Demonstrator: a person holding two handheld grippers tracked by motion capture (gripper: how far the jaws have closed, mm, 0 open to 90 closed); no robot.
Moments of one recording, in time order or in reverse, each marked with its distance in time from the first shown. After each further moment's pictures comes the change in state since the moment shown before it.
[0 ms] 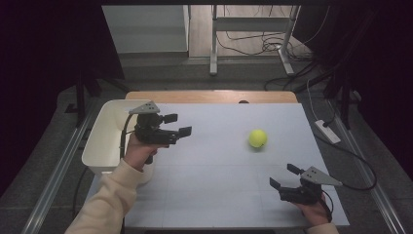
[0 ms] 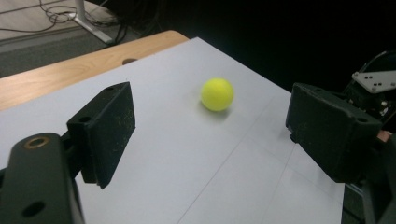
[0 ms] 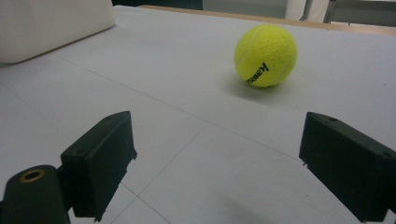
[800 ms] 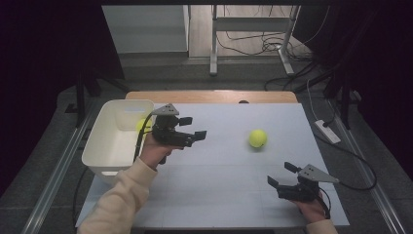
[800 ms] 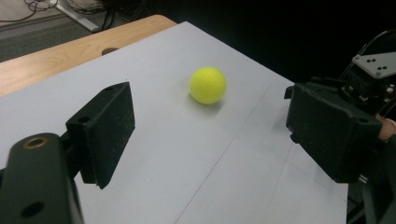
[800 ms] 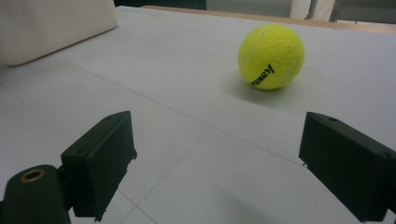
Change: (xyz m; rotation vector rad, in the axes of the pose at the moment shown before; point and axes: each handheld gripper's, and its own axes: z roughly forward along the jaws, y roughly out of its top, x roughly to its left) left arm -0.009 0.001 0.040 0.060 -0.026 0.029; right arm -0.002 0.001 0.009 0.004 0.020 0.009
